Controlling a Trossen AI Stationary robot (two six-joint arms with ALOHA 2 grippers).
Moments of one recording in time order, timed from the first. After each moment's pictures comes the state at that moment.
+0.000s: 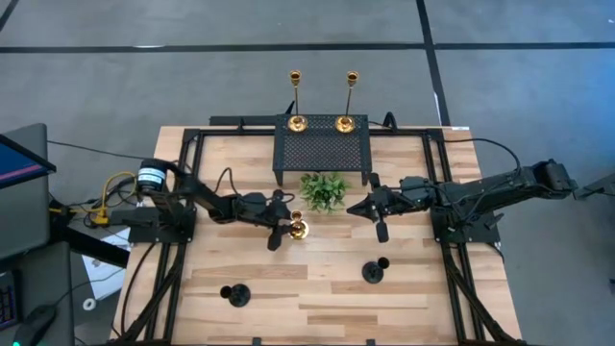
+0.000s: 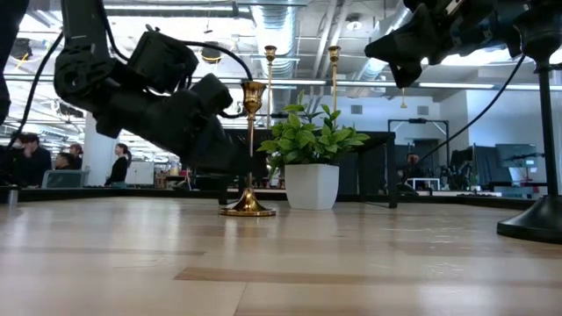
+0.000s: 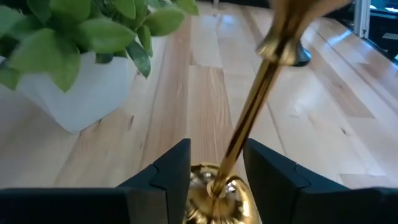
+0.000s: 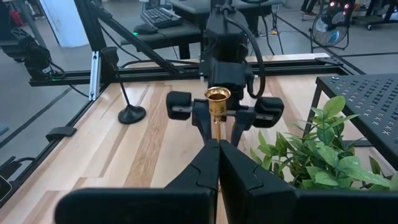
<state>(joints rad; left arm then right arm) -0.02 1.61 0.43 0.98 0.07 -0.06 0.07 1.03 0.47 0.33 0.00 0.07</state>
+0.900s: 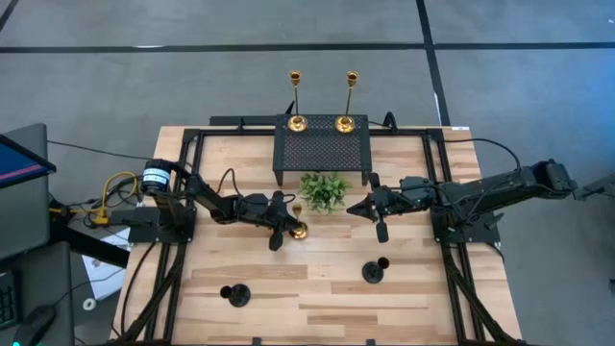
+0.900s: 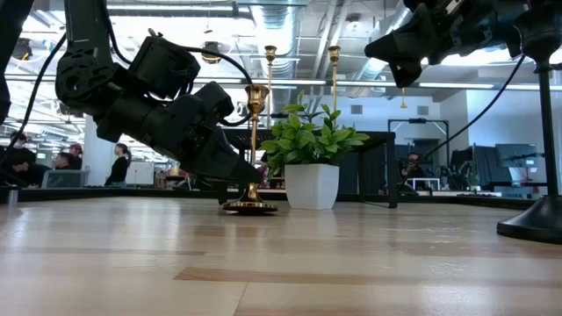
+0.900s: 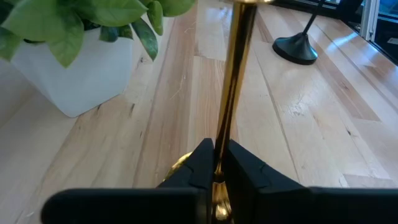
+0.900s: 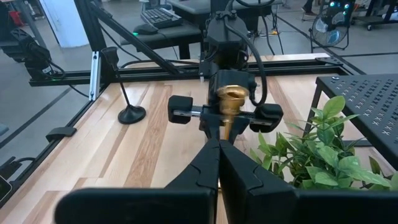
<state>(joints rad) -0.02 1.65 0.44 0.99 0.07 -0.12 0.07 1.03 0.47 0.33 0.00 0.07</state>
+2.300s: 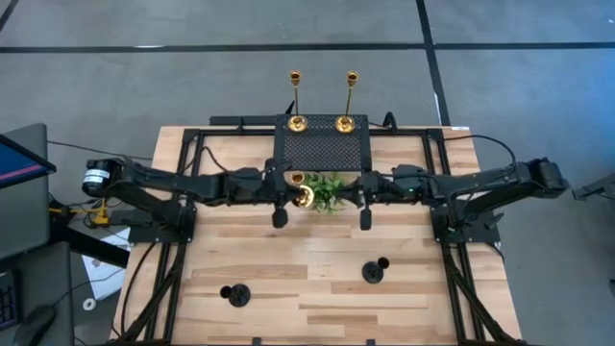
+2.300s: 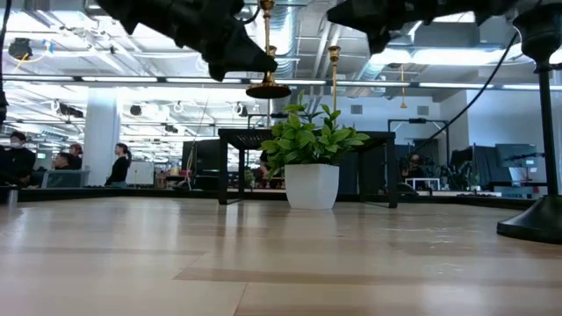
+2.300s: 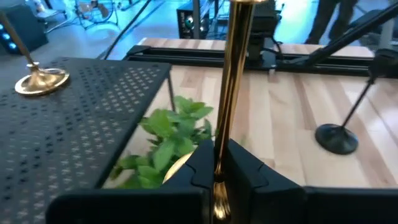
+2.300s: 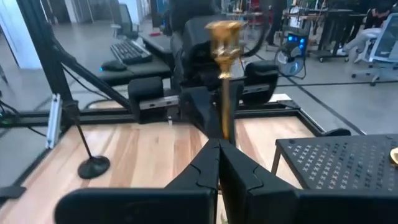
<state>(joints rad) 0.00 1.15 0.77 0.22 -0.18 0.03 0.04 1.17 0.71 0.32 0.10 0.01</state>
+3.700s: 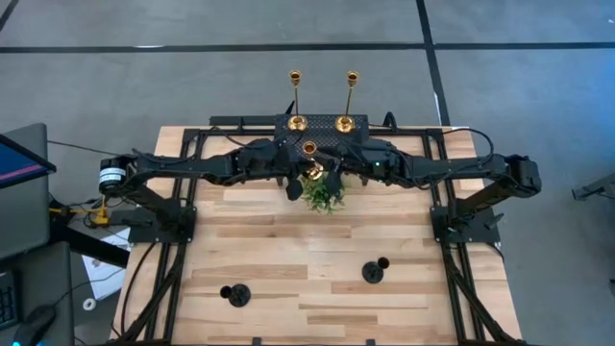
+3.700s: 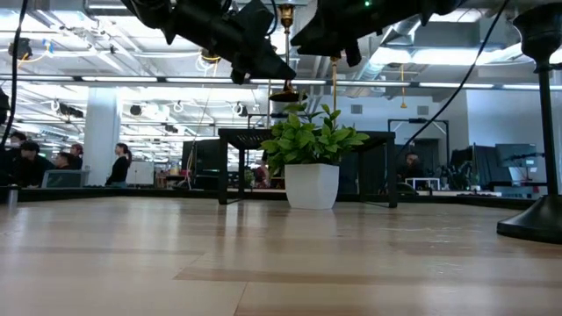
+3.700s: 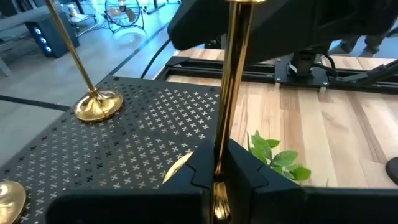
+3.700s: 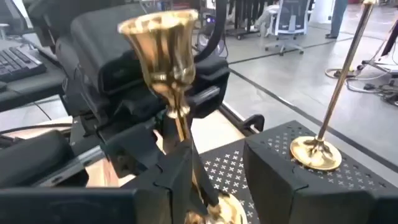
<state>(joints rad) 0.20 1.29 0.95 0.20 -0.09 0.10 -0.13 1.41 0.99 0.22 0.26 0.11</state>
